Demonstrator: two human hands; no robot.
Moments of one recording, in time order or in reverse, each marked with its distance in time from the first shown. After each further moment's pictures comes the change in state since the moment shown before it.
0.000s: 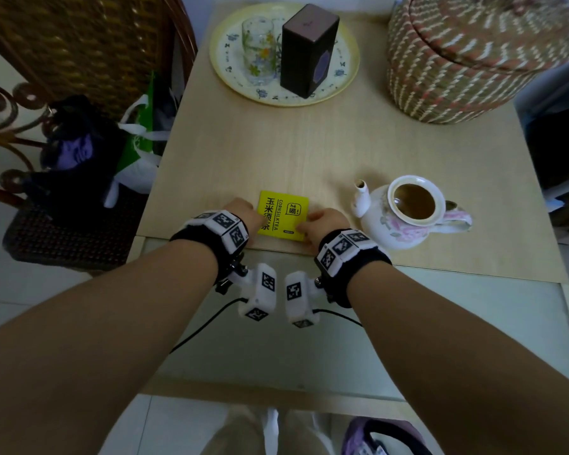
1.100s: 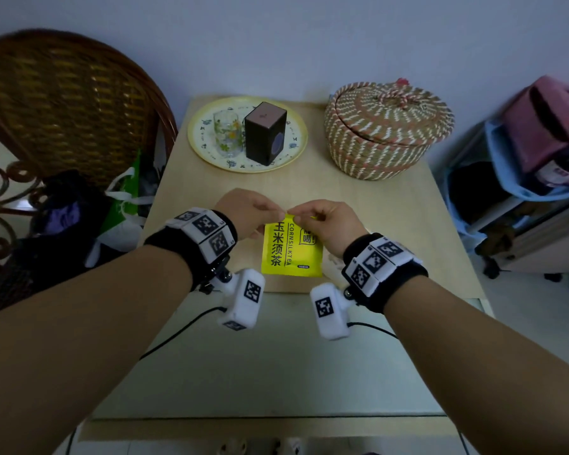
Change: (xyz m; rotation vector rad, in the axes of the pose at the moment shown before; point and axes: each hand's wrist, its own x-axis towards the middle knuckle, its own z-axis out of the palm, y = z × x) left_hand -0.093 0.096 -0.046 -0.095 -0.115 0.545; right_hand -0.084 -0.044 -0.116 0.212 0.014 -0.560
